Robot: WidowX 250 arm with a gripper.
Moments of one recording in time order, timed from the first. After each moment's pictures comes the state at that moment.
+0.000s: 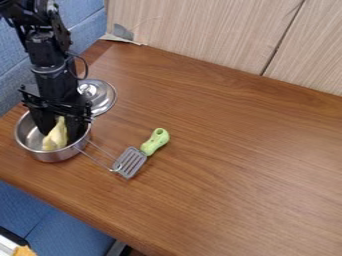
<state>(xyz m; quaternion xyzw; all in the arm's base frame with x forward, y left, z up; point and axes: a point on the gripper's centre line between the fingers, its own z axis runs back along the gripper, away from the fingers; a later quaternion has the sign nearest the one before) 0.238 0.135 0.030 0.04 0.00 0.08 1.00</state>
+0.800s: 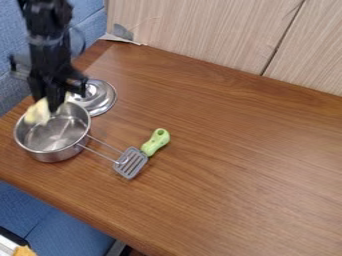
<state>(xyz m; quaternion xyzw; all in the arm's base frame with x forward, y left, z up) 0.250 0.144 0.076 0.12 -0.01 0.12 0.99</state>
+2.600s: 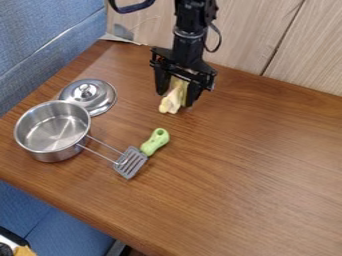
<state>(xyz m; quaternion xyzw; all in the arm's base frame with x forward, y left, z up) 0.372 0.013 0.042 0.06 -0.01 -0.03 1.00</state>
